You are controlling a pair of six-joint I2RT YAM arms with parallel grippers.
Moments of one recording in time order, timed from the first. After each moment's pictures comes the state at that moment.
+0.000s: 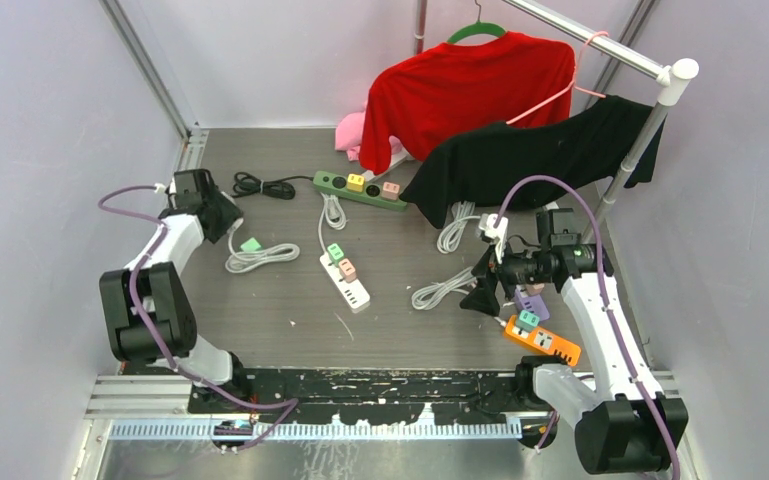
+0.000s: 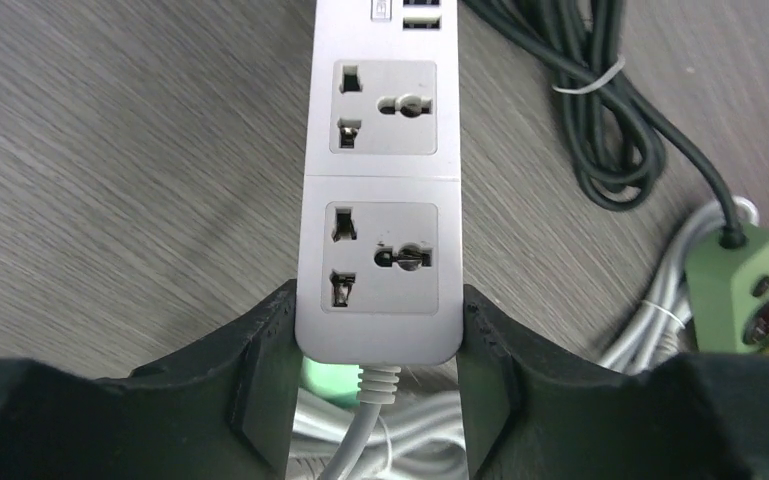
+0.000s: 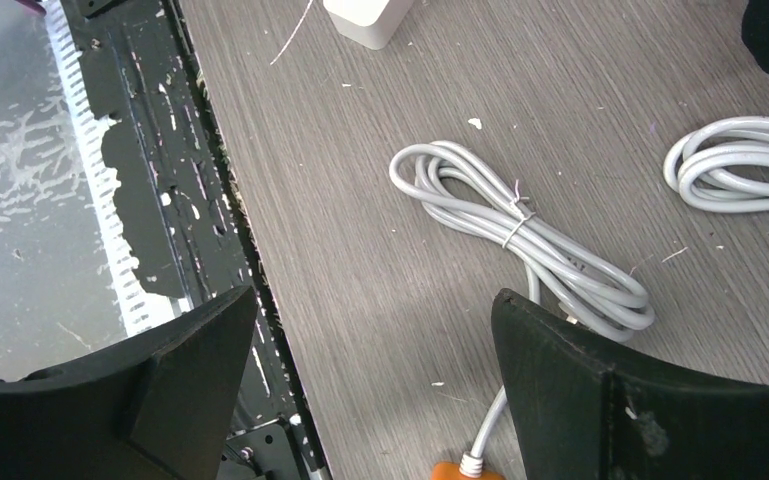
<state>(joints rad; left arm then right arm) 0.18 1.51 0.99 -0.31 -0.06 -0.66 0.02 0.98 0.86 -1.02 -0.96 -0.79</state>
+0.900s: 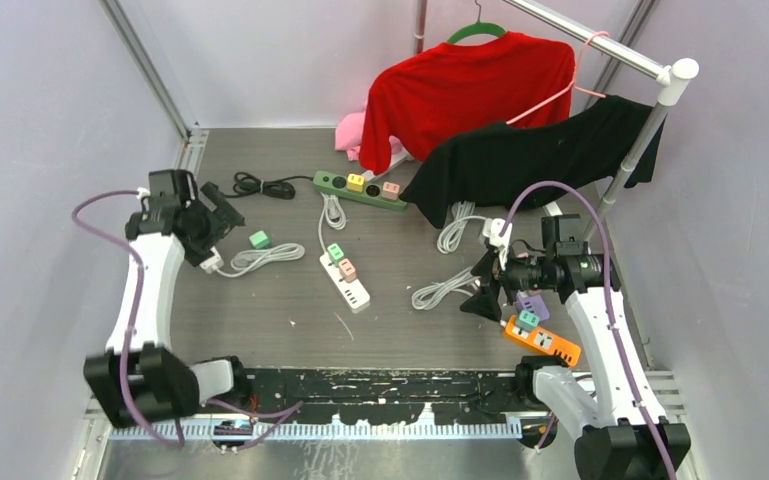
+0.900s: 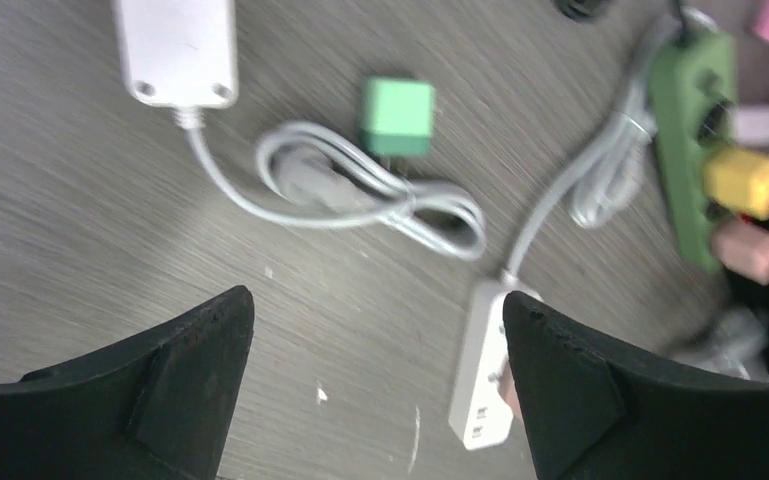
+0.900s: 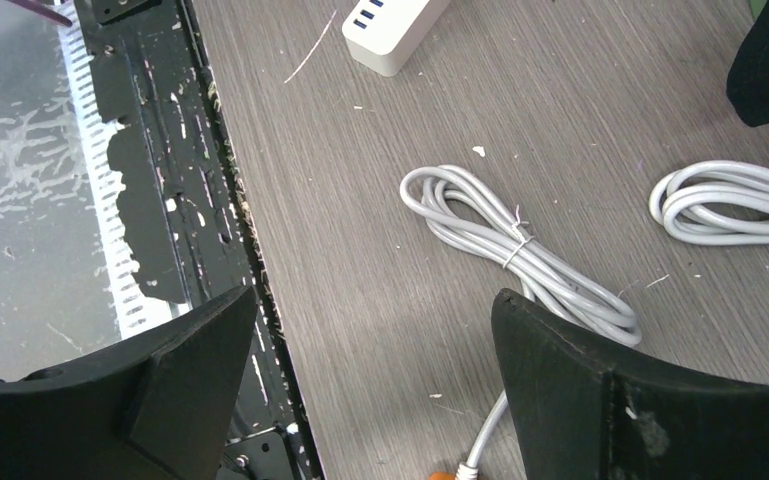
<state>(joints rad) 0.17 1.29 1.15 -0.86 -0.02 -0.64 0.02 0.90 0.86 -1.04 -1.00 -0.82</state>
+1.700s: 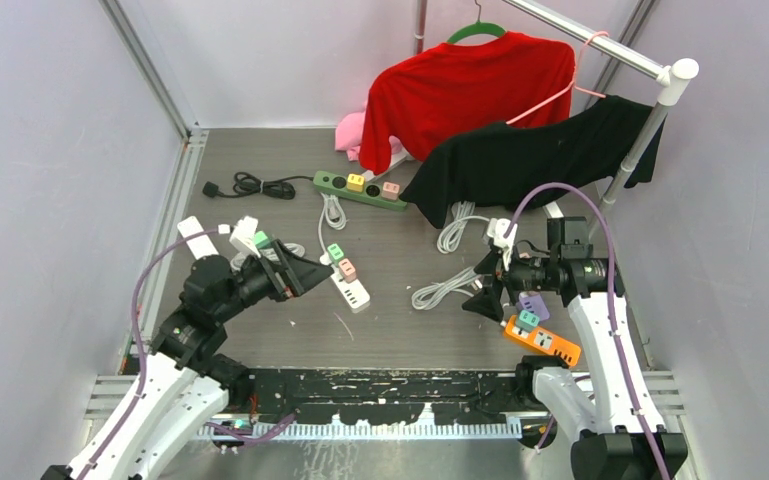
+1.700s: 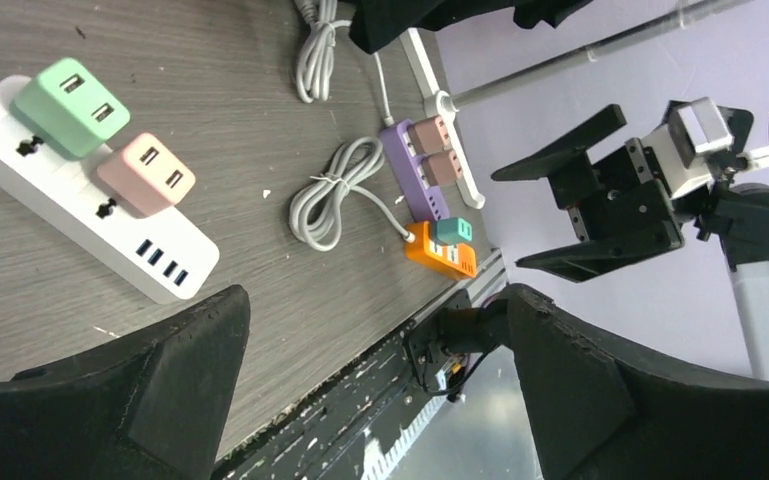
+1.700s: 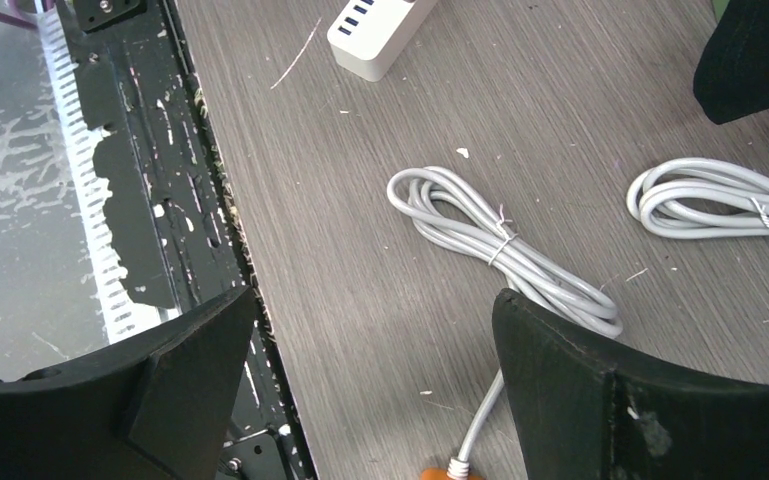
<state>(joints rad) -0.45 0.52 0.60 -0.31 0.35 -0.87 -0.01 0.86 0.86 -1.04 -1.01 -0.82</state>
